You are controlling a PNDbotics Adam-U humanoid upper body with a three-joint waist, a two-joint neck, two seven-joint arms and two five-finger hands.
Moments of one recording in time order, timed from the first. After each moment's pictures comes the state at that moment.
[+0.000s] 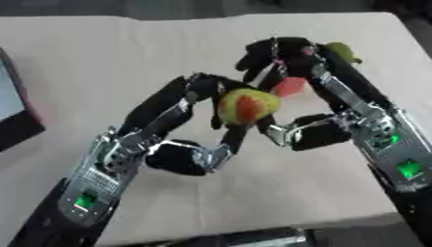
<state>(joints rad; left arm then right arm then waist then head) -0.56 0.17 -0.50 -1.77 -0.30 -0.27 -0.24 -0.42 -0.42 0.30 -1.98 0.27 -0.49 0.21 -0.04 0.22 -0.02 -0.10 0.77</state>
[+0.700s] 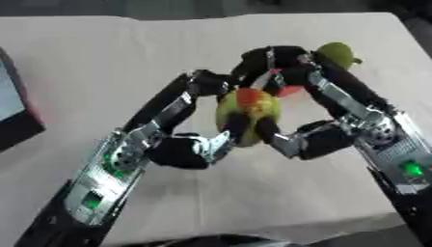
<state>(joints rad) -0.56 0.15 -0.51 -1.76 -0.21 -0.20 -0.19 -0.41 -0.41 0.31 -1.98 0.22 -0.51 0.33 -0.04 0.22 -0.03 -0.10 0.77</state>
